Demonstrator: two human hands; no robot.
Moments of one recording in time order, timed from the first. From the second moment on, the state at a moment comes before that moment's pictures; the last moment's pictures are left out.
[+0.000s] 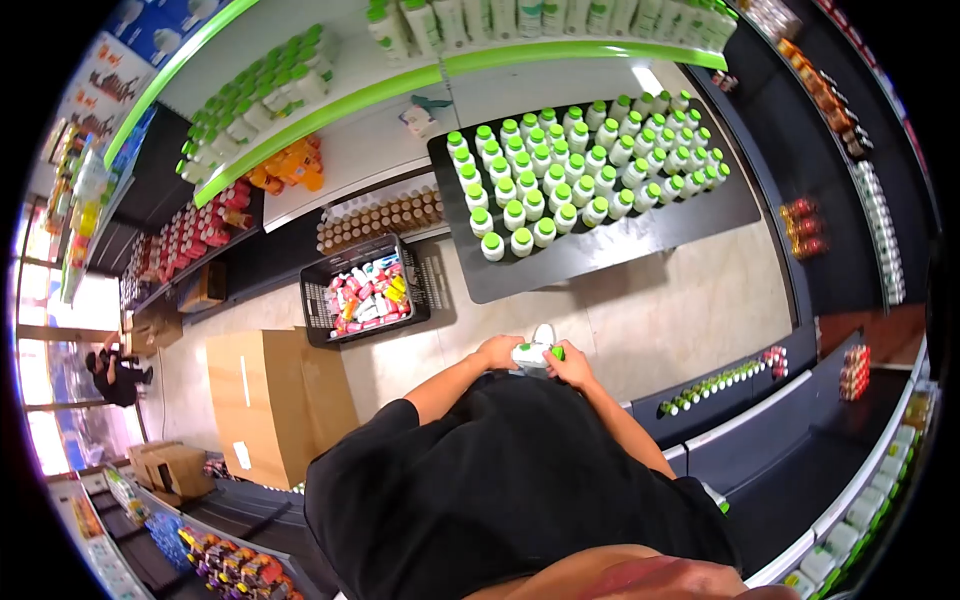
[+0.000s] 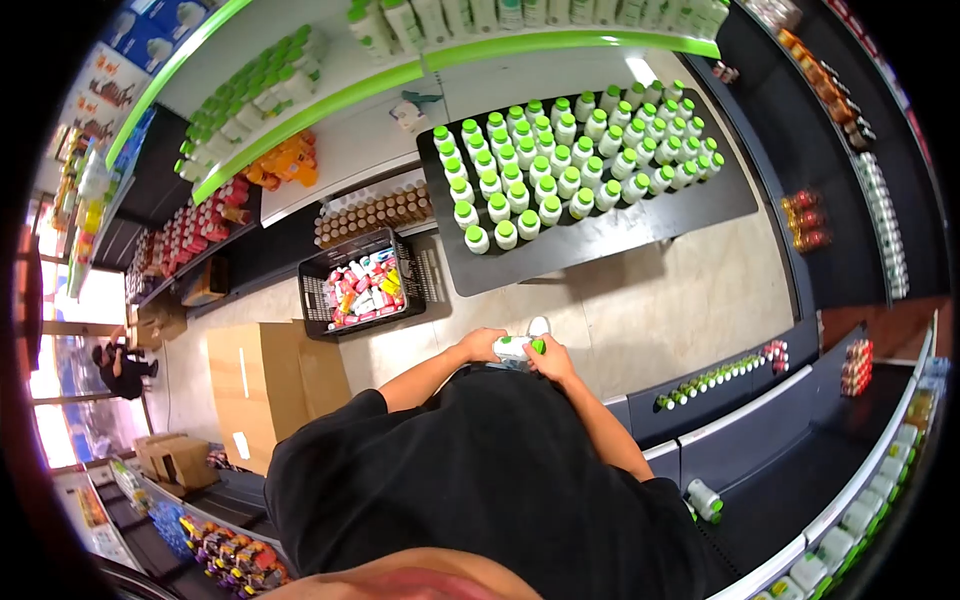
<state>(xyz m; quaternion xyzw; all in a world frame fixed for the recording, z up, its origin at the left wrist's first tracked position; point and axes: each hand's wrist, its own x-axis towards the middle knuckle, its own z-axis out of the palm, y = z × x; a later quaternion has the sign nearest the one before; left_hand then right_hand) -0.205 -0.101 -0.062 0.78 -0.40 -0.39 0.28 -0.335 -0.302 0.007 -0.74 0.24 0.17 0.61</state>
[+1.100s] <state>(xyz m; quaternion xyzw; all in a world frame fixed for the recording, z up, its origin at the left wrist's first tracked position) 0.098 0.059 0.095 0.85 -0.34 -0.20 0.34 0.021 -0.118 0.106 -0.77 0.15 -0.08 0.62</state>
